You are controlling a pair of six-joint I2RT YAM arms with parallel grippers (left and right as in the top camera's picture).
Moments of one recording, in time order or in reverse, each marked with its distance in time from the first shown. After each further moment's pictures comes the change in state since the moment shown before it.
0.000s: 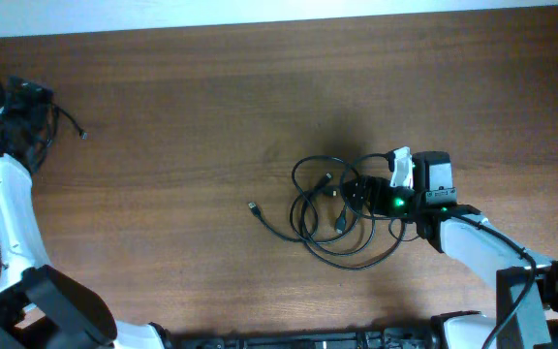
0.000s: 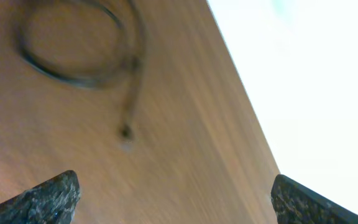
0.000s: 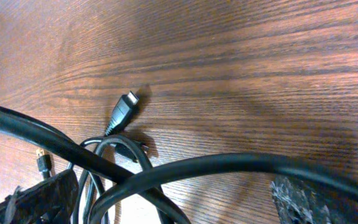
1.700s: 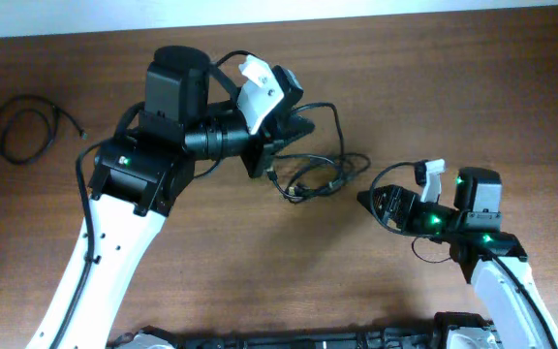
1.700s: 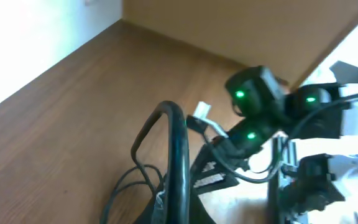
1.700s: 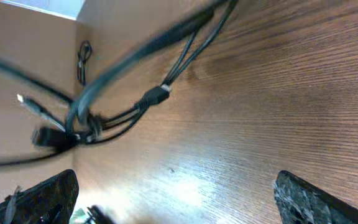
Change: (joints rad) left arm -0.896 -0.267 0.094 -0.168 0.684 0.991; right arm -0.188 -0.412 -0.036 -0.320 -0.355 0.066
